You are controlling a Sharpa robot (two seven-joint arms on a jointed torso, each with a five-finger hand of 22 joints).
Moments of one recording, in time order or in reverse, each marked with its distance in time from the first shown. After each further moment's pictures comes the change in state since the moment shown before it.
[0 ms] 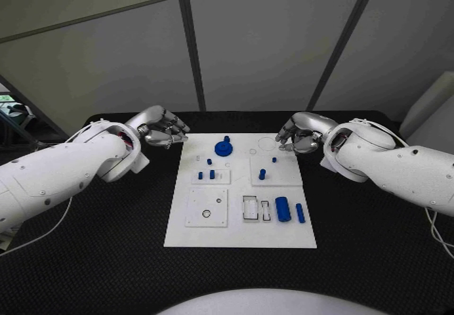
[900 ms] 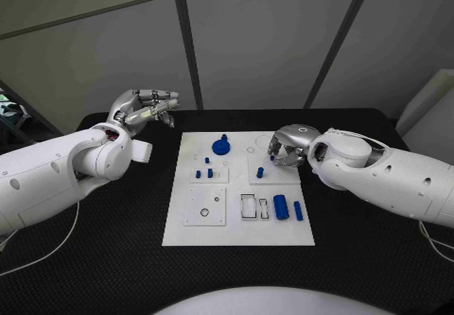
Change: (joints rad) left arm -0.004 -0.036 0.000 0.080 0.733 -0.026 0.256; left_hand -0.006 0.017 -0.019 0.013 0.000 -0.007 0.007 0.008 -0.002 -0.016 0.009 0.016 -0.001 -0.031 0.008 -0.050 -0.036 0.000 -0.017 0.010 -0.066 -0.053; right arm -0.041 0.043 -0.011 0.028 -0.287 0.076 -0.079; right_hand -0.023 -0.052 0.089 0.011 -0.006 -0.015 0.003 0.000 0.001 -0.026 0.009 0.008 0.002 -0.006 0.006 0.415 0.302 -0.016 -0.021 0.018 0.503 0.520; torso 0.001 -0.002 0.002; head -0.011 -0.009
